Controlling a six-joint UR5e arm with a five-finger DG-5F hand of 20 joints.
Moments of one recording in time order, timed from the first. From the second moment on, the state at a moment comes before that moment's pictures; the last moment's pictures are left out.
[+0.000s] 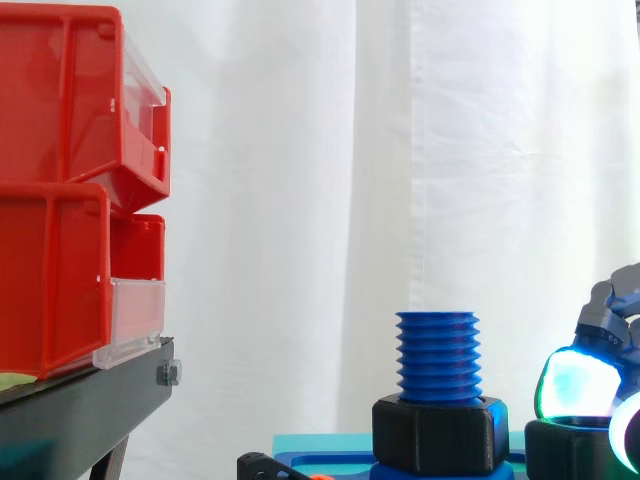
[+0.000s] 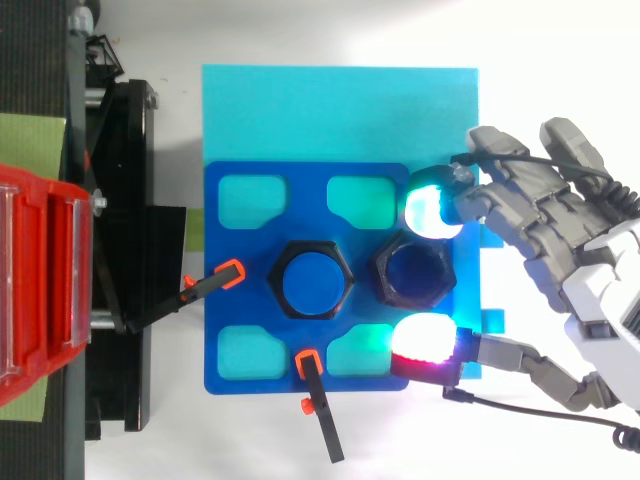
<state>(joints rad) 0.56 -2.11 -1.62 -2.18 -0.28 -1.53</state>
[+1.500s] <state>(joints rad) 0.54 -2.11 -1.62 -2.23 -0.32 -1.50</state>
